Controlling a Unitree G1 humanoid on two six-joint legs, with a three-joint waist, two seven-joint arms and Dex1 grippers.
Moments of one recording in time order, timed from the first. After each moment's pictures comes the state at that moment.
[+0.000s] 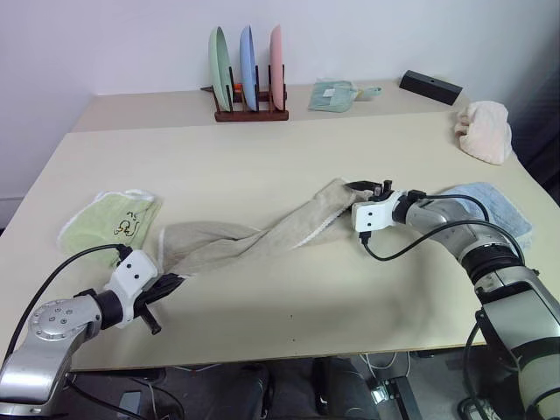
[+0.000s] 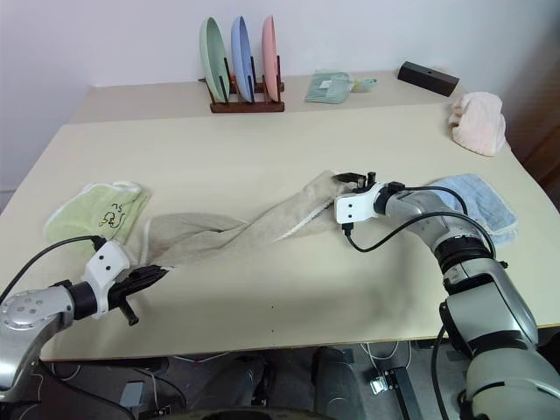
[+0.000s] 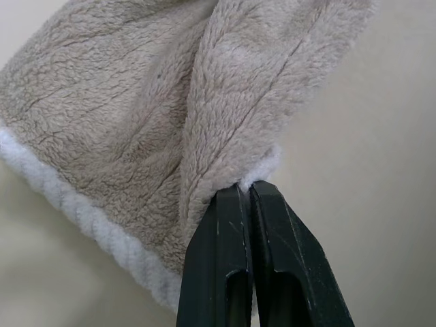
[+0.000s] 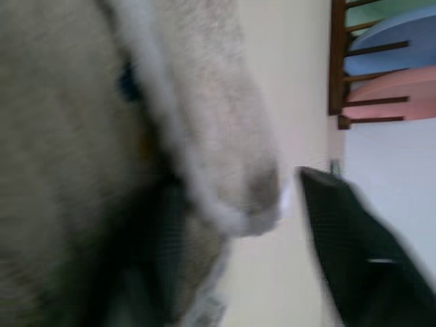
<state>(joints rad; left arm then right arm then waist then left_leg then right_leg) 0.22 0.76 0.21 -0.32 -0.27 0.36 -0.81 -0.84 -0.69 0.40 0.92 -0.63 -0.75 0.32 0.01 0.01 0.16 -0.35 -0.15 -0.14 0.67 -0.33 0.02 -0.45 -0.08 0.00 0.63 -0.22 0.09</state>
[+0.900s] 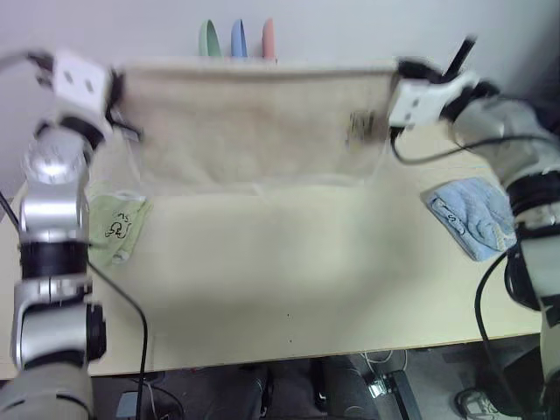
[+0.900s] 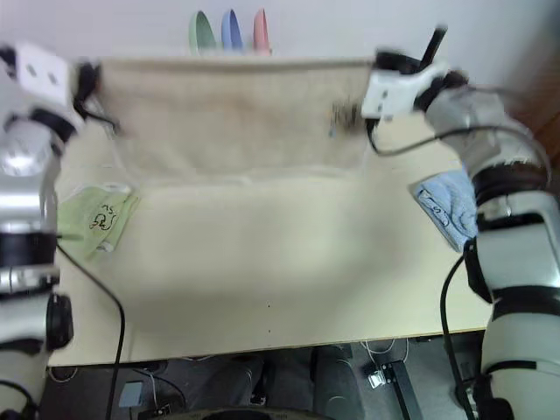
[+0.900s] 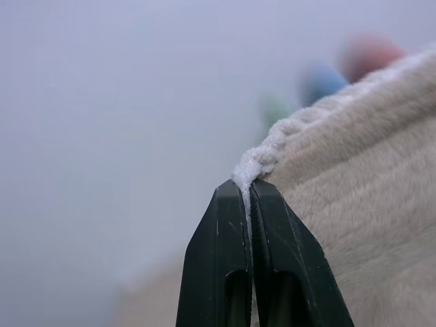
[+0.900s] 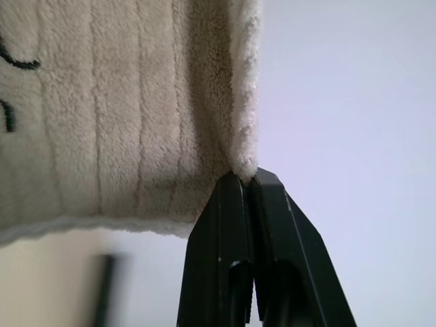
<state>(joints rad) -0.94 0.70 0.20 0.40 -0.04 0.03 -0.29 -1.31 -0.81 0.34 0.97 -0.67 -0.60 0.05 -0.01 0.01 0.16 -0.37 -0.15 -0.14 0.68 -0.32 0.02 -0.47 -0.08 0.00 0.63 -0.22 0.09</state>
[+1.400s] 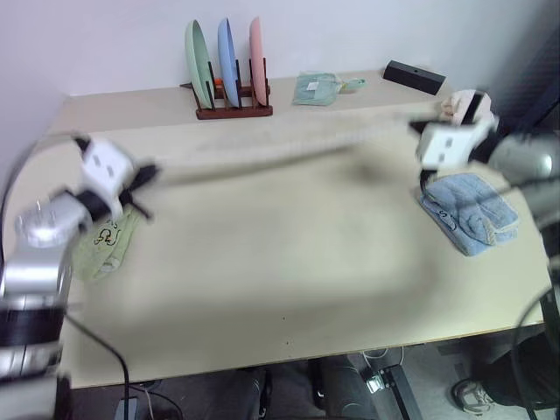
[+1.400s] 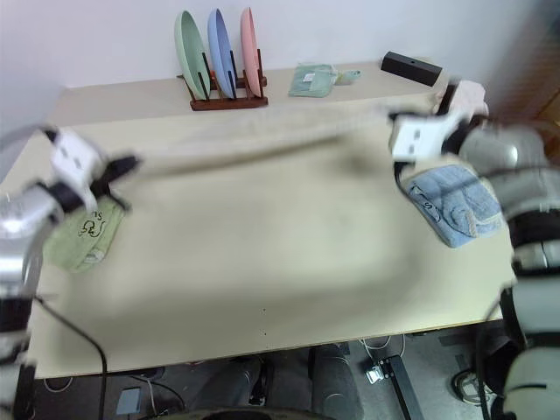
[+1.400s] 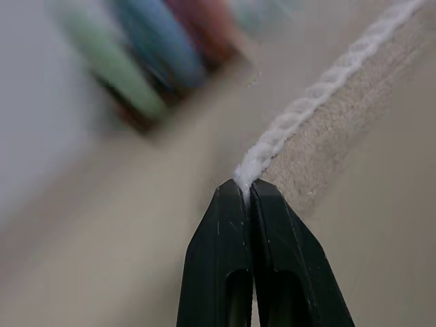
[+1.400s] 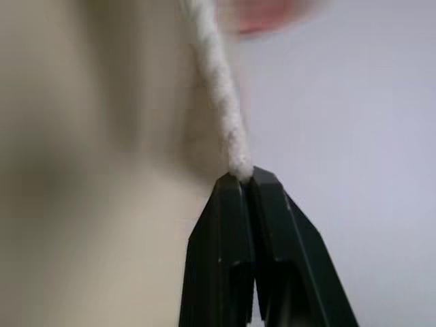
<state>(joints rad) -0.13 0.82 0.21 -0.14 -0.28 0.27 -0.77 -0.70 -1.03 0.24 0.52 -0.15 -0.53 0.75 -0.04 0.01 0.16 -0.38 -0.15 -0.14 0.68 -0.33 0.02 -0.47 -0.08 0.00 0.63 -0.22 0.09</state>
